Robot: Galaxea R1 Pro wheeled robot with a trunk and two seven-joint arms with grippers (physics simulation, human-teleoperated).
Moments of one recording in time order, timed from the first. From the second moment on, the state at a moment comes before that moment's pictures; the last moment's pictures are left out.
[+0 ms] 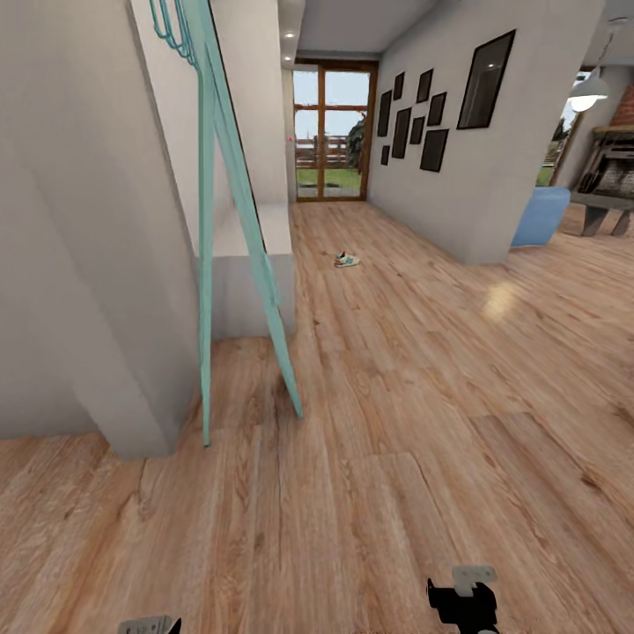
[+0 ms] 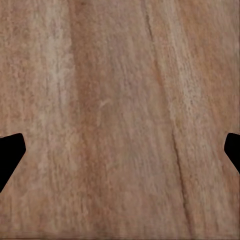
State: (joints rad) left arm -0.28 0.13 0.38 -0.20 -0.15 -0.47 -0.25; right arm -0.50 -0.05 -0.12 -0.03 0.18 -0.36 -0.14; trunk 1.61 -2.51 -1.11
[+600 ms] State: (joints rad) left arm -0.28 0.13 0.38 -0.20 -0.15 -0.47 -0.25; right arm -0.50 -0.05 -0.12 -0.03 0.18 -0.36 -0.14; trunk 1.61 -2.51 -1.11
